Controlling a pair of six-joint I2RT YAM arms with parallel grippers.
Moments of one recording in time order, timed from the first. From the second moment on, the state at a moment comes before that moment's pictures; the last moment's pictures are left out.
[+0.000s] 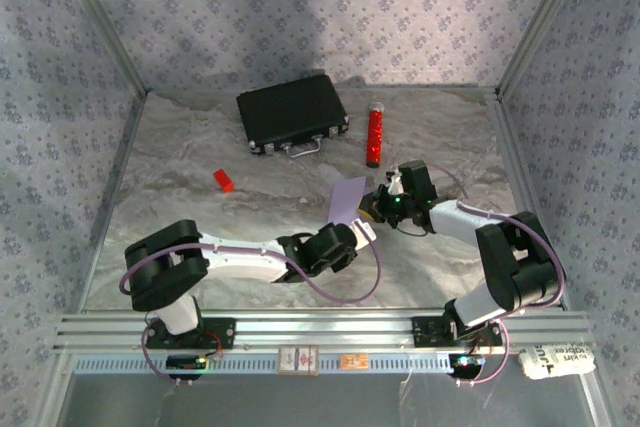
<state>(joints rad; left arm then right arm) -1.24 1.66 0.84 0.08 -0.40 0.07 0.35 1.50 0.64 0.04 -0.62 0.96</state>
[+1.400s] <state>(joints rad) -1.10 1.56 0.81 -0.02 0.01 -0.75 0.23 1.16 0.51 -0.28 -0.56 0.80</state>
